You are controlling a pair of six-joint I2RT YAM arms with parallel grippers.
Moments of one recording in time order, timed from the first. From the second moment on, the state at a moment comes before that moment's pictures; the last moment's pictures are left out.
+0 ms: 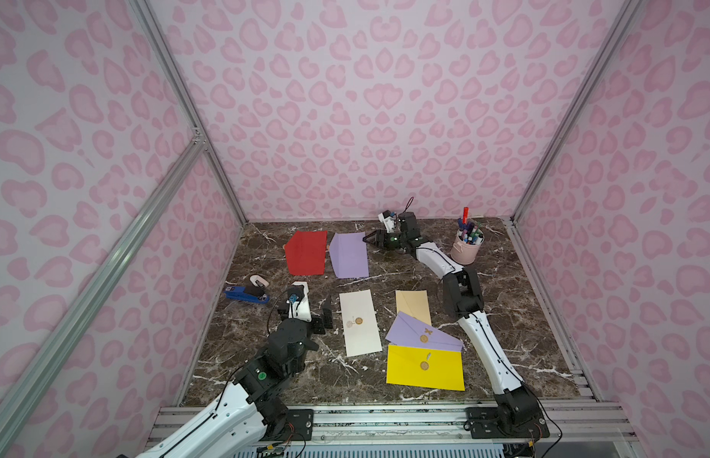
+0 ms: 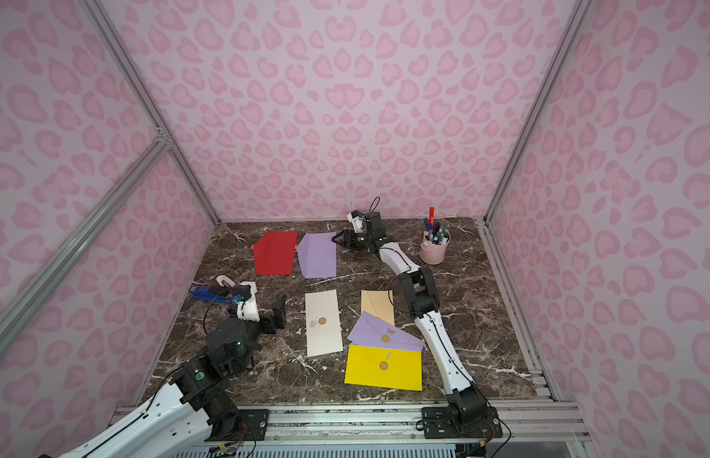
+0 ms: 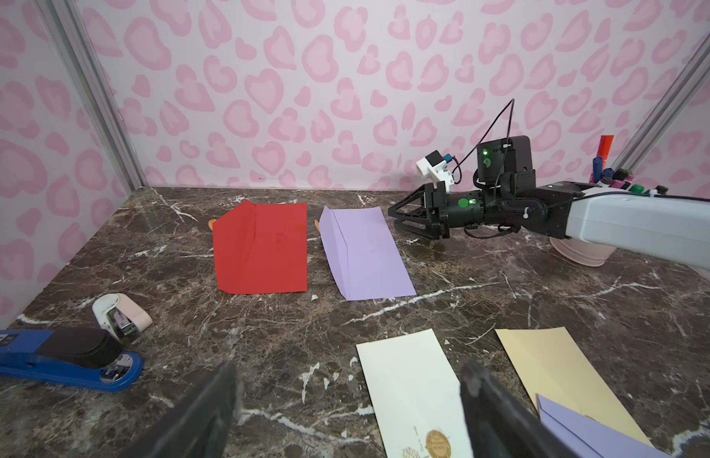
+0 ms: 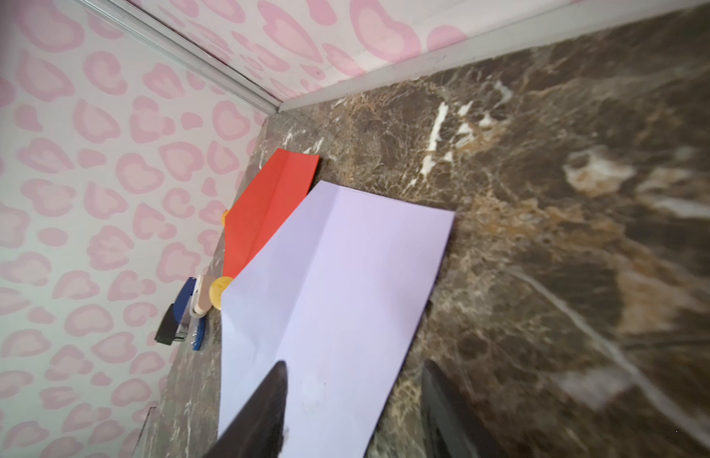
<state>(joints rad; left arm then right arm) -0.73 0.59 0.41 -0.03 -0.58 -0.26 0.42 2.91 2.57 -0.19 -0.74 0.54</state>
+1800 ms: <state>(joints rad) -0.68 1.31 0.51 0.02 -0.22 -0.49 0.89 1.57 0.91 -0.13 -0.23 0.52</state>
